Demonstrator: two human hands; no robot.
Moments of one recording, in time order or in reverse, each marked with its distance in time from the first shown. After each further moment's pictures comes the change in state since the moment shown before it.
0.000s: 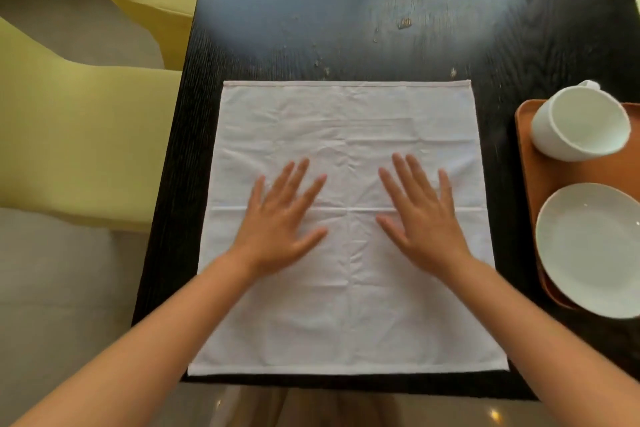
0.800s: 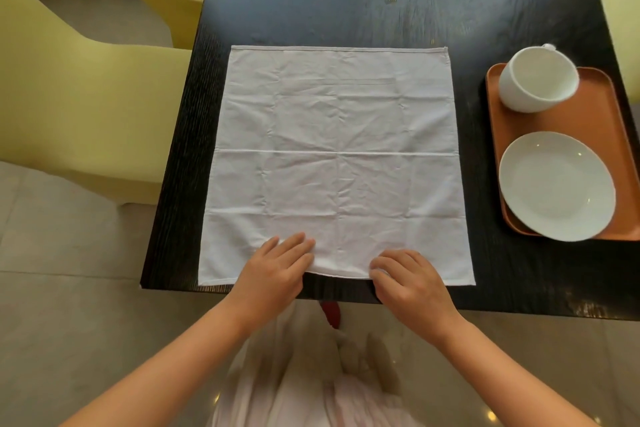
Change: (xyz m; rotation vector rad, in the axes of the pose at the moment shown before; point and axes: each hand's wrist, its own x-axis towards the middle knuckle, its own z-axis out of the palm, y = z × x) left_hand -0.146 0.069 0.031 0.082 0.044 0.173; right_hand -0.166 -0.043 0.033 0.023 0.233 -0.342
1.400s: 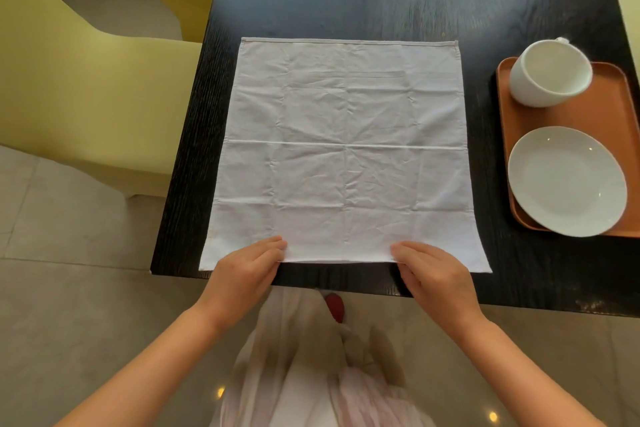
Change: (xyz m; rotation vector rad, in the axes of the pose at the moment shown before) left_hand -0.038 -0.027 -0.010 -0.190 0.084 -0.118; right_hand -0.007 0.005 -0.019 0.146 0.012 0.253
